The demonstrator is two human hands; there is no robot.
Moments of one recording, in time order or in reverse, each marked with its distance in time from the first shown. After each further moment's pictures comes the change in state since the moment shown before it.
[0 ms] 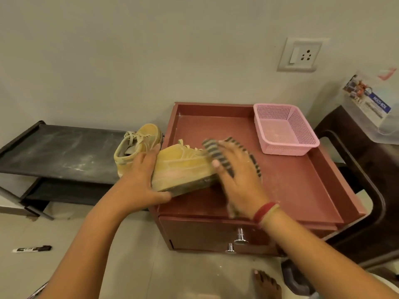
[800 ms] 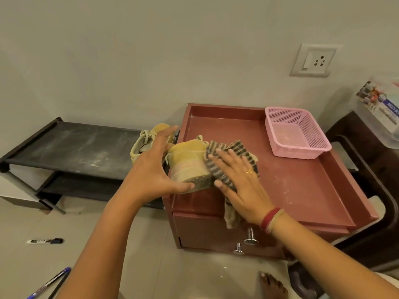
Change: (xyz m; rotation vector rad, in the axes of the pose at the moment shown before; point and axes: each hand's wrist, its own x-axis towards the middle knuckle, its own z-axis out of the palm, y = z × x) left_hand -0.009 0.006 -0.016 -0.324 0.198 0.192; right_hand -0.010 0.001 0.013 -0.160 -0.209 -0.233
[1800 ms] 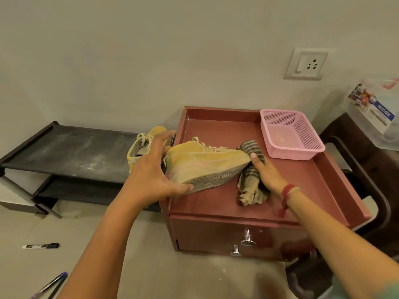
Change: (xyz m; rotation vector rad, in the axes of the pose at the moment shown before) left_hand -0.001 0.002 0.006 -0.002 0.027 -0.013; right_hand 0.012 0.090 -0.013 0.679 0.089 0.700
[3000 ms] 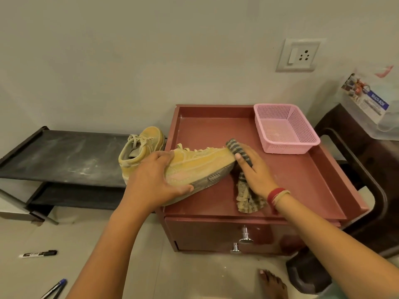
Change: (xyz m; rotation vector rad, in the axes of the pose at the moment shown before) left_hand 0.008 0.008 0.021 0.483 -0.040 -0.119; right_hand -0.016 -0.007 0.016 -0.285 0.094 -0.354
